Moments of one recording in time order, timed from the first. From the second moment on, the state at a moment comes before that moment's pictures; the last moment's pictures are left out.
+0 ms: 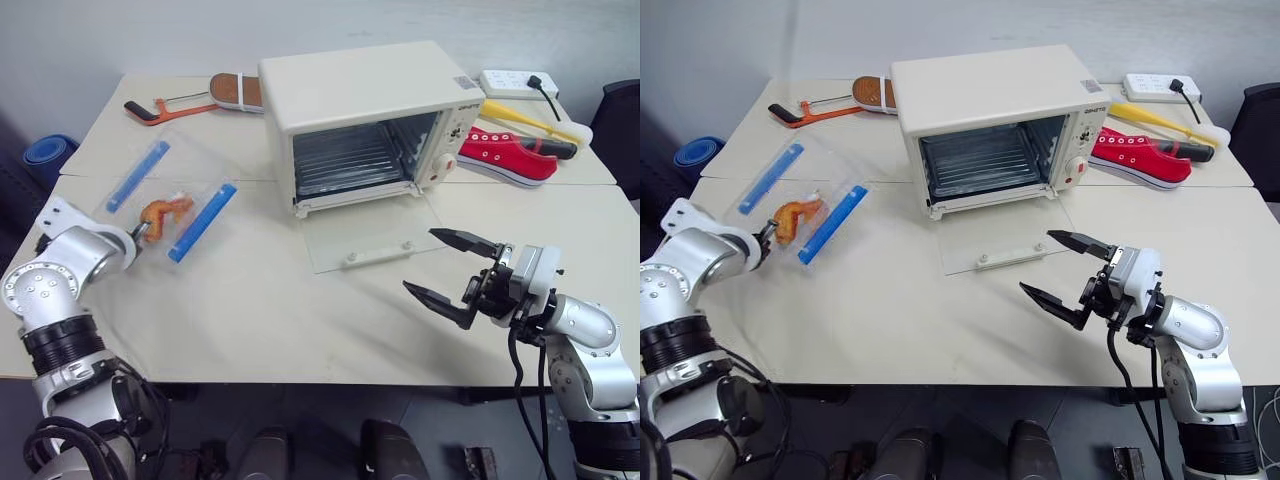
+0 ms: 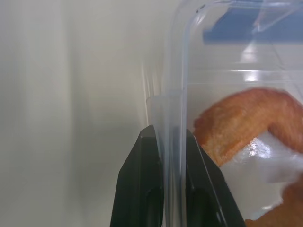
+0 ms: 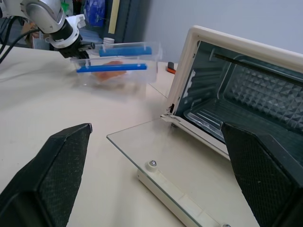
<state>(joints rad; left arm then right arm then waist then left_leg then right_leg) -0.64 0.59 0.61 0.22 -1.24 1.00 0.99 -0.13 -0.59 -0.16 -0.23 0.53 -0.06 1.02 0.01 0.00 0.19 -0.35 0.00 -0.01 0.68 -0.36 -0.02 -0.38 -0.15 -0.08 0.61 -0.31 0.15</state>
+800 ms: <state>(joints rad) -0.90 0.56 0.27 0.05 -1.26 1.62 0.49 0.06 -0.63 -0.30 -0.27 0.53 -0.04 0.96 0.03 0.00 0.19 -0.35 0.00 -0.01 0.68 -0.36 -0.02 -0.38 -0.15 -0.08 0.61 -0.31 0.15</state>
